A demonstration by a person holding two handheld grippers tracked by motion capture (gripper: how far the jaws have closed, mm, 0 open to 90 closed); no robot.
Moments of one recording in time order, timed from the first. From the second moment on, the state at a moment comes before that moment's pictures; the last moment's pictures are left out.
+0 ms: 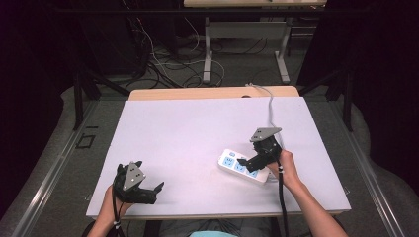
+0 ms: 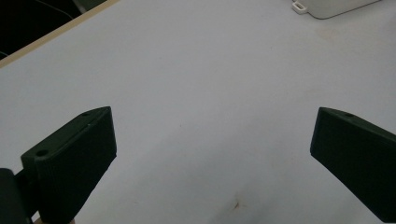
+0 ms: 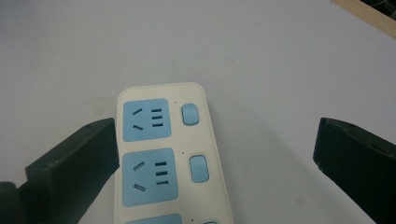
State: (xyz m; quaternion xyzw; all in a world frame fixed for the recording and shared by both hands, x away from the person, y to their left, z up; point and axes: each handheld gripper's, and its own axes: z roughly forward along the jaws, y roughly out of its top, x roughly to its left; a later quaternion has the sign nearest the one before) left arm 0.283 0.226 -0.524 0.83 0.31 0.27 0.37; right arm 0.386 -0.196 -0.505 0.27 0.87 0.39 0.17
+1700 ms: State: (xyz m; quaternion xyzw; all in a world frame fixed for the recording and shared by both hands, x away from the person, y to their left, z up) left arm 0.281 0.227 -0.524 0.83 0.32 0.27 0.37; right arm 0.388 -0.197 -0.504 0.30 0.84 0.42 0.15
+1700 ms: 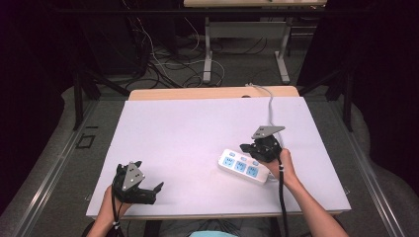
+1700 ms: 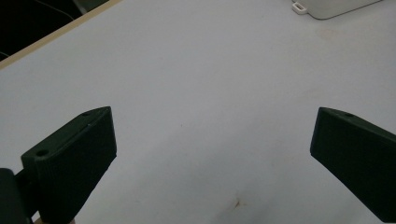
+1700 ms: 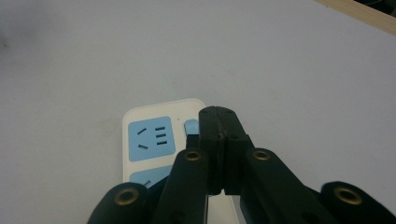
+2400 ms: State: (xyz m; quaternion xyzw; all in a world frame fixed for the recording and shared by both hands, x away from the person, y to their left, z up) left arm 0.281 0.226 -0.524 0.83 0.32 0.27 0.37; right arm 0.384 -0.189 -0.515 0.28 0.87 0.39 0.14
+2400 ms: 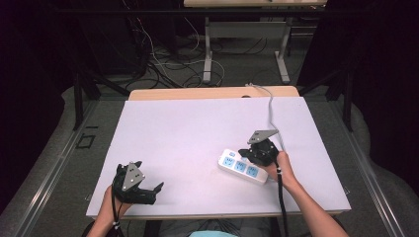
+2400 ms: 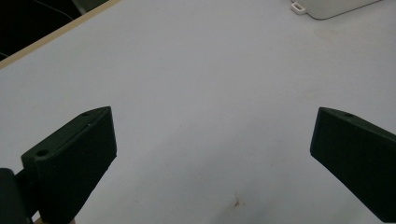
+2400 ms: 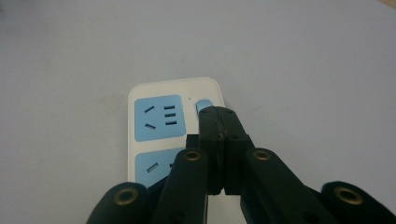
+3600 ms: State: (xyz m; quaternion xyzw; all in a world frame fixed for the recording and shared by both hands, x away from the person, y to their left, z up) left arm 0.281 0.226 -0.524 0.83 0.31 0.27 0.37; right arm 0.389 -0.185 -0.528 0.31 0.88 0.35 0.13
